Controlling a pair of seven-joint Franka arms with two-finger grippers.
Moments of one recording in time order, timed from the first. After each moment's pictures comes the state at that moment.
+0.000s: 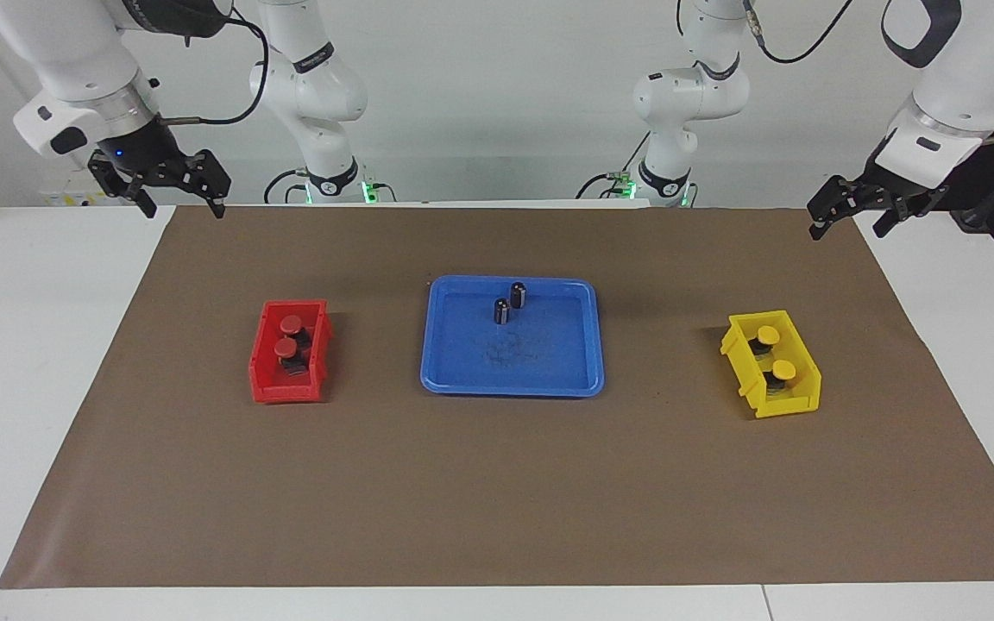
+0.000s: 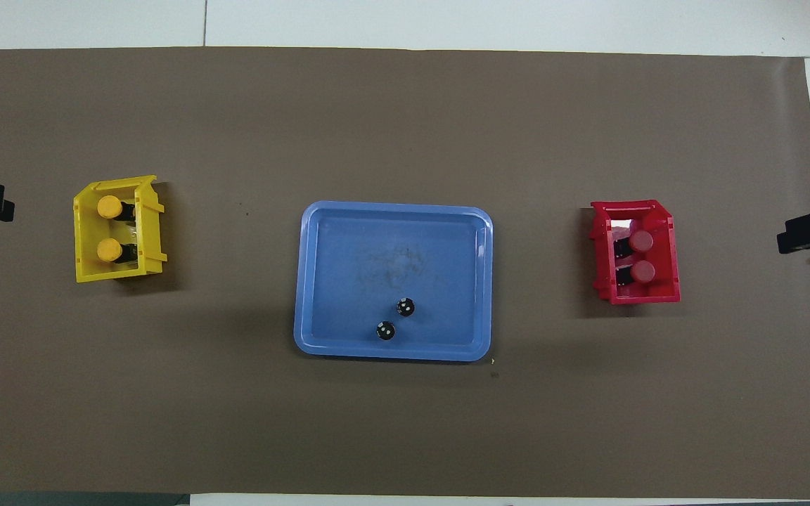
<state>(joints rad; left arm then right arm) 0.01 0.01 -0.04 -1.52 0.03 1.48 0.05 -0.26 -0.09 0.18 -1.63 -0.01 1.48 -0.08</state>
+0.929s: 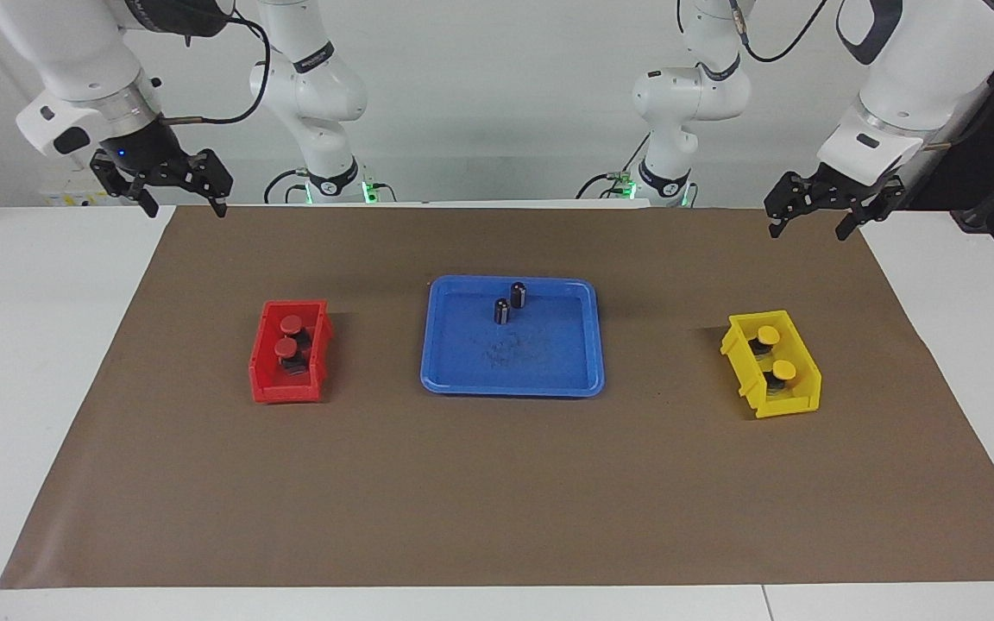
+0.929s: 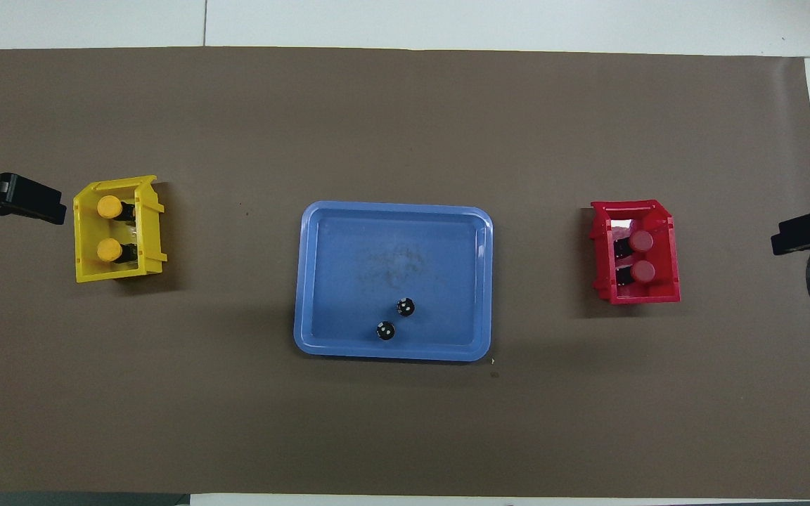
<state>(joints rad) -0.09 0.01 -0.04 -1.52 0.03 1.48 0.05 -0.24 -0.09 0.18 -1.63 -0.01 1.48 -0.08</state>
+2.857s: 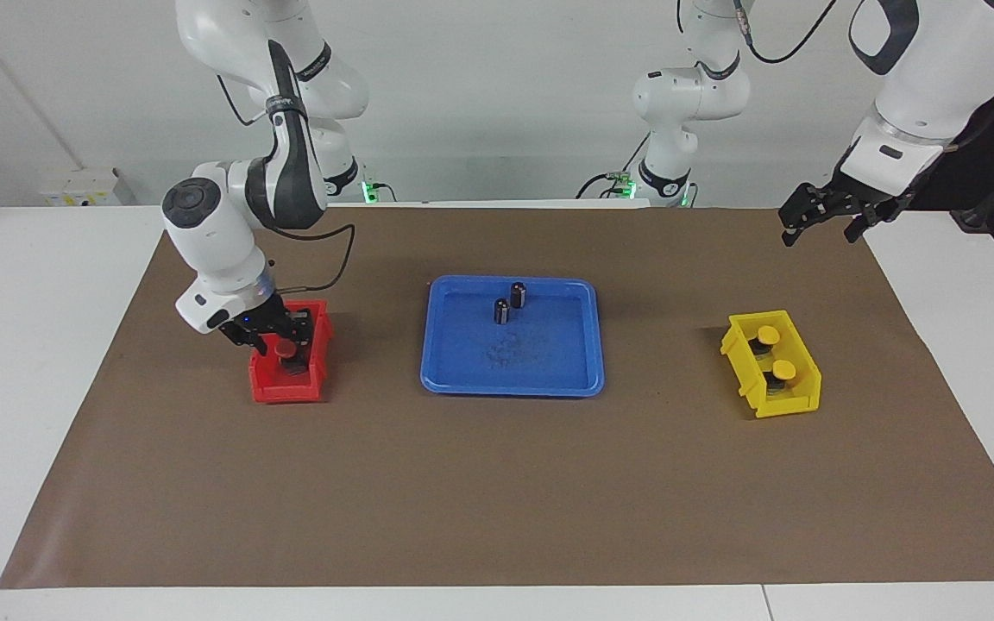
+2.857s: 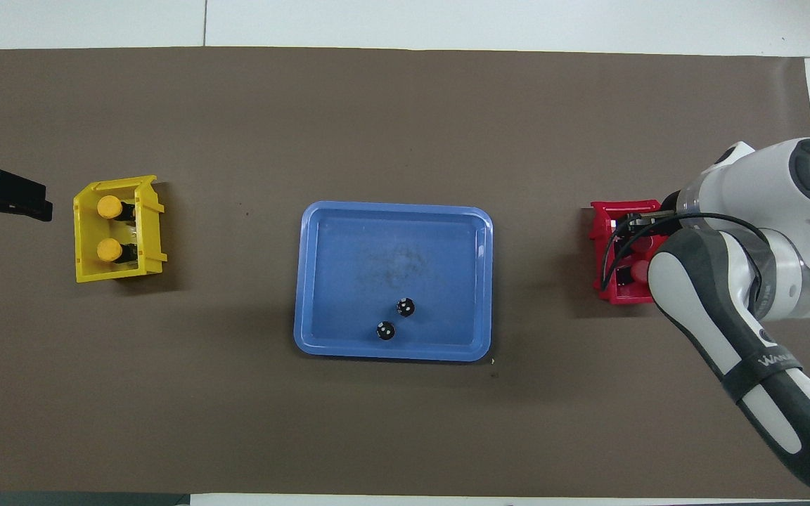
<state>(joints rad) -0.05 -0.01 -0.03 -1.58 0.02 1.53 -0.04 -0.15 0.12 0.17 -2.10 -0.01 2.22 0.00</state>
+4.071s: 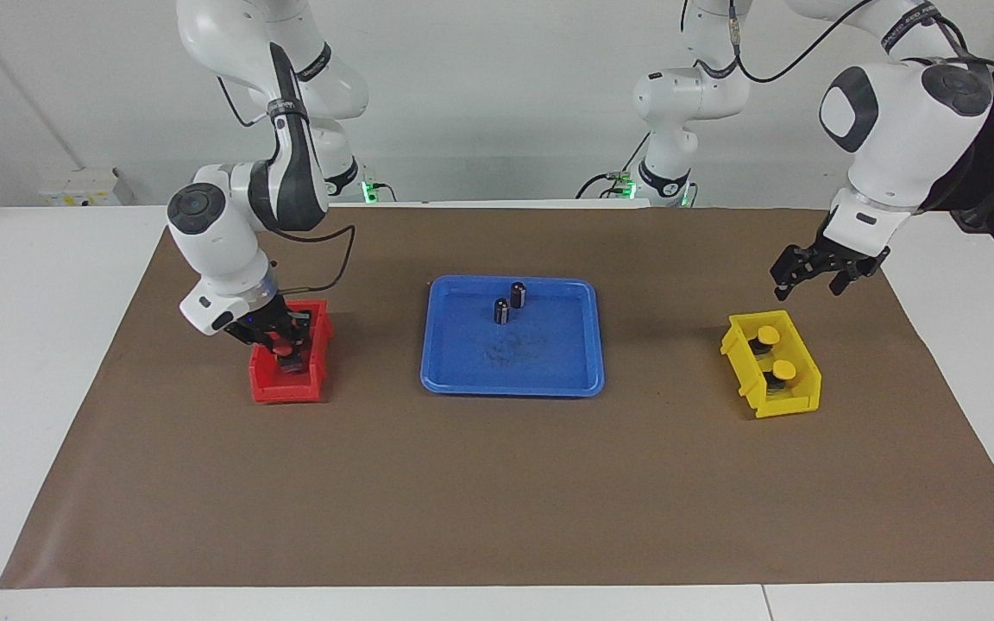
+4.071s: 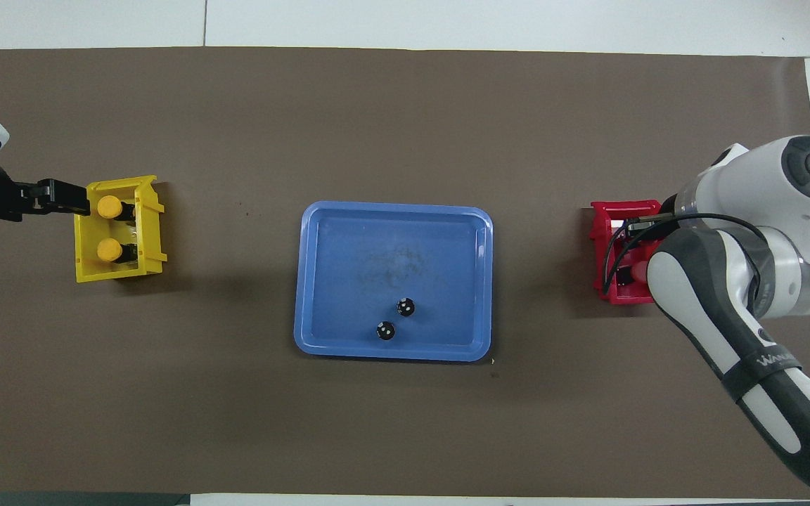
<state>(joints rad) -0.01 0.00 -0.03 -1.87 0.01 1.93 -0.04 -0.13 0.13 0.17 -1.97 -0.05 2.05 0.00</state>
